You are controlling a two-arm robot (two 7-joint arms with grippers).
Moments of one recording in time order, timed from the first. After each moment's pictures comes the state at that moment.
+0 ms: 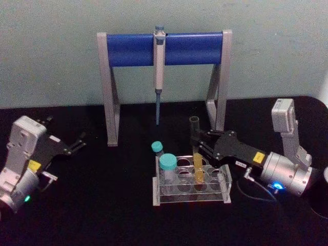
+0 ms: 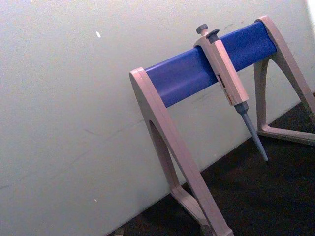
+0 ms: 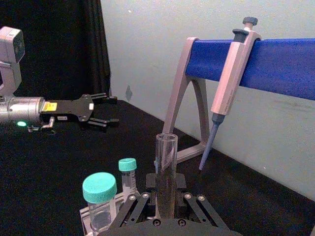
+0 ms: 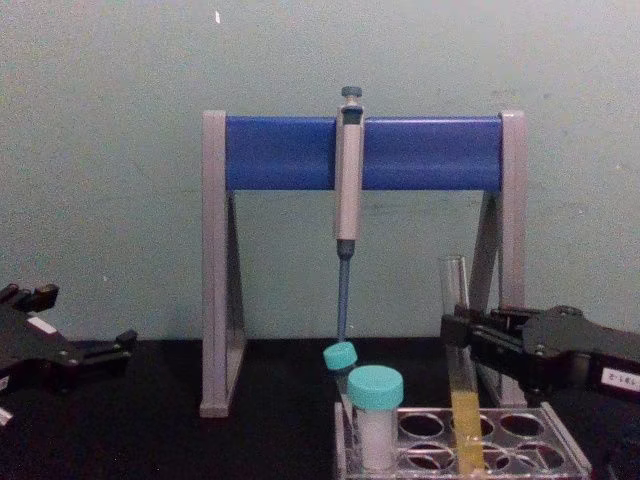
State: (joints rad) left arm -0.20 0.60 0.45 -1.41 -0.25 -0.12 0.03; right arm 0.38 0.45 -0.48 -1.20 0.55 -0.18 0.76
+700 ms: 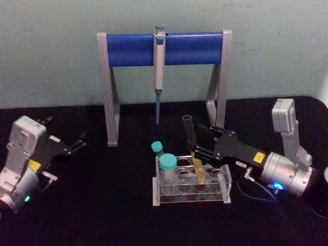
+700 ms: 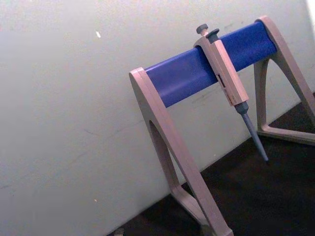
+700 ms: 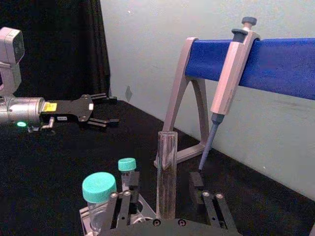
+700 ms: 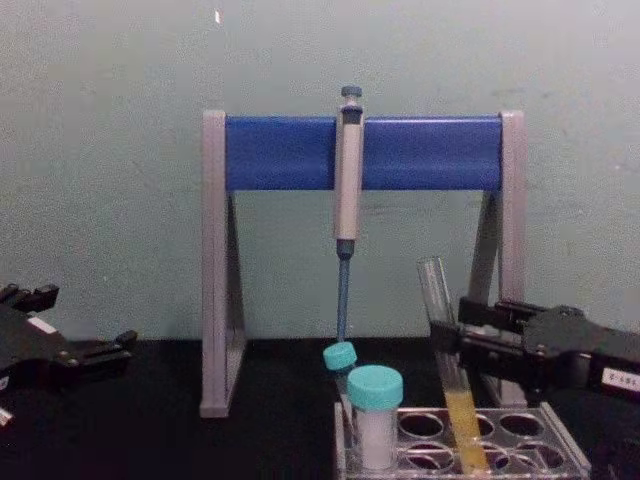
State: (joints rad) left arm -0.20 0.60 0.45 -1.41 -0.25 -0.12 0.03; right arm 0.38 0.45 -0.48 -1.20 0.55 -0.18 0.76
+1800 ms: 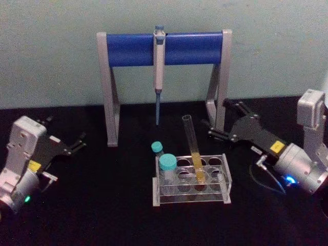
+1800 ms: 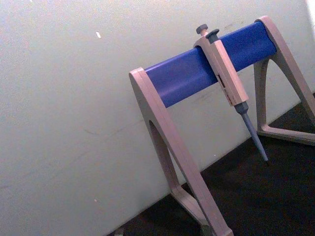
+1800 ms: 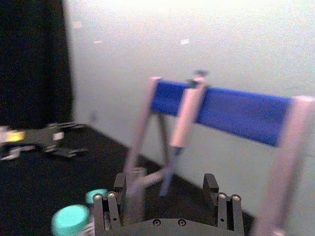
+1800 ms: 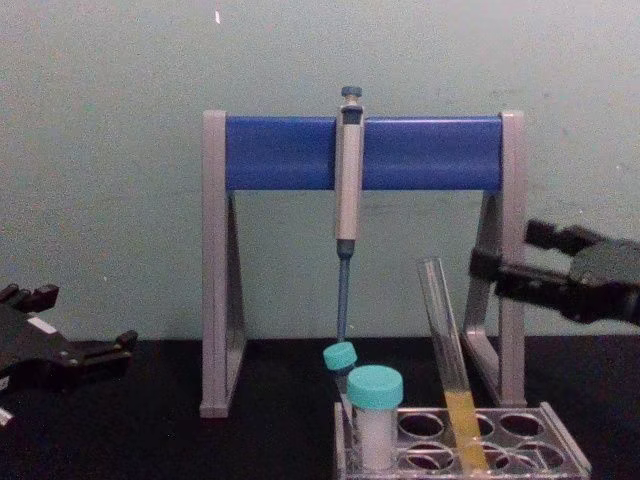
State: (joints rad) left arm -0.20 0.60 0.45 -1.41 -0.25 -0.12 0.03; right arm 0.27 0.48 -0.38 -1.39 0.52 -0.22 0.56
